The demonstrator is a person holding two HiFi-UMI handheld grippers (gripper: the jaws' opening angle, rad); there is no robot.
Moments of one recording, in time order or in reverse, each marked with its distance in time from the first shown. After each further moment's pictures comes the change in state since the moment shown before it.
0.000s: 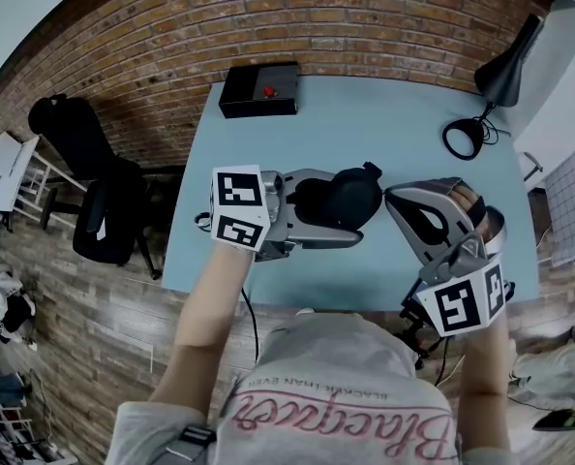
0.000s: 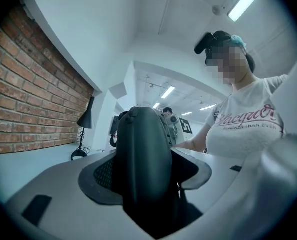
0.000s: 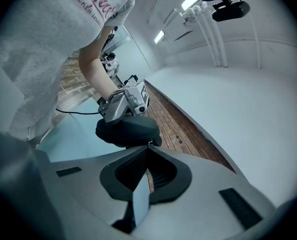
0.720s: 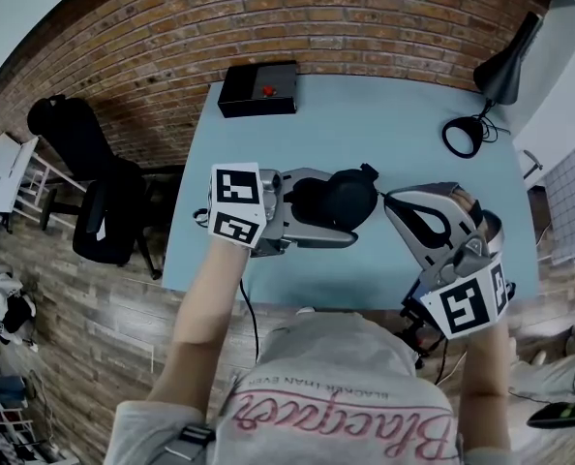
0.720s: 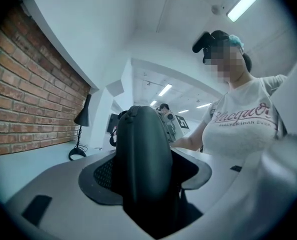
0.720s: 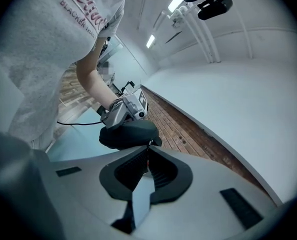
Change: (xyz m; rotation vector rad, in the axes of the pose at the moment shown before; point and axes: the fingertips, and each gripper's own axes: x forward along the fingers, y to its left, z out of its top) left arm -0.003 -0.001 -0.007 0.006 0.029 -0.040; right arm -0.005 0.003 0.004 0.104 -0.041 0.028
